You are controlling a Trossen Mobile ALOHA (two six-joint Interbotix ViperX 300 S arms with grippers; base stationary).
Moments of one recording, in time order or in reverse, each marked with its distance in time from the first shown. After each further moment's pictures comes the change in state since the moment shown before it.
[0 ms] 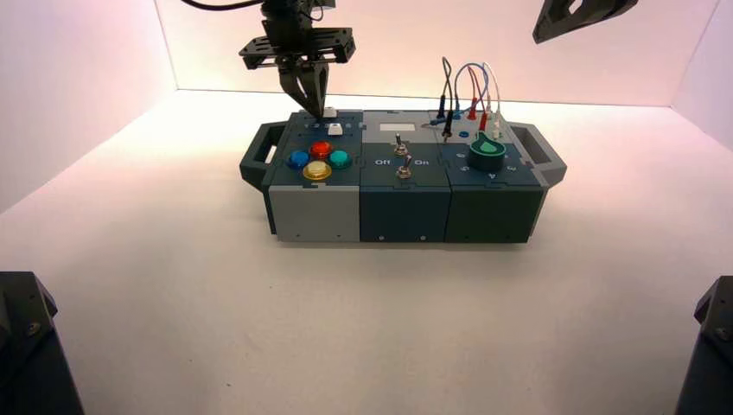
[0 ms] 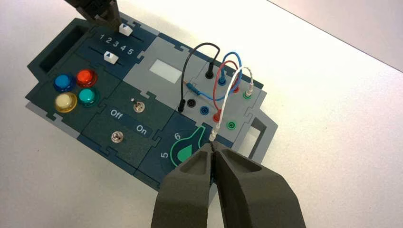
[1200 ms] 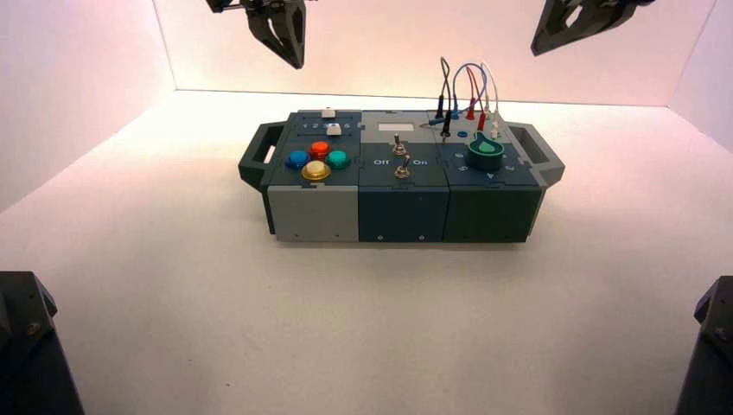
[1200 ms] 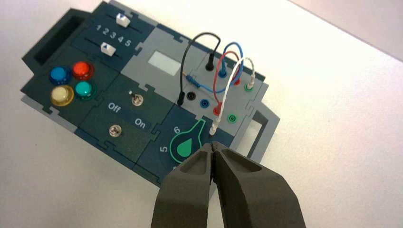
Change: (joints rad) left arm 0.017 -0.268 0.129 0.005 0.017 0.052; right arm -0.002 0.034 0.006 -0.002 0.003 -0.002
